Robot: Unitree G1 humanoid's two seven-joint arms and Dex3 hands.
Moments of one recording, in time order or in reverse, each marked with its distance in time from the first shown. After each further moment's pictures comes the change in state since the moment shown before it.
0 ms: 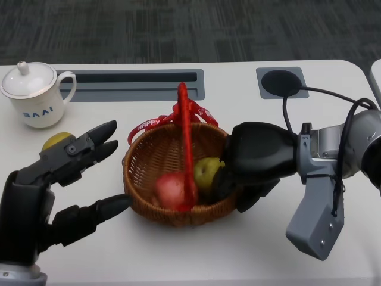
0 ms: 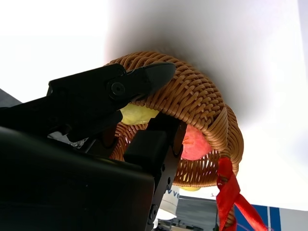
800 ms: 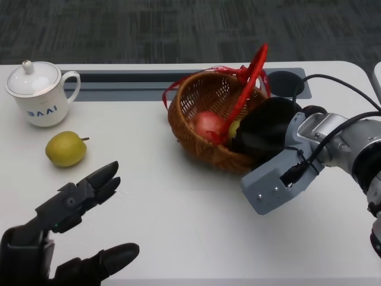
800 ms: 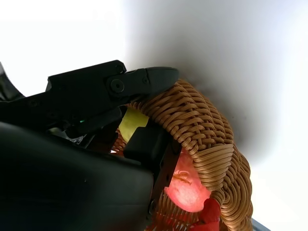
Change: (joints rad) left arm 0.243 -0.085 -0.022 -0.091 0.052 -0.183 0.034; right arm 0.019 0.066 -0.191 0.086 0.195 0.554 0.508
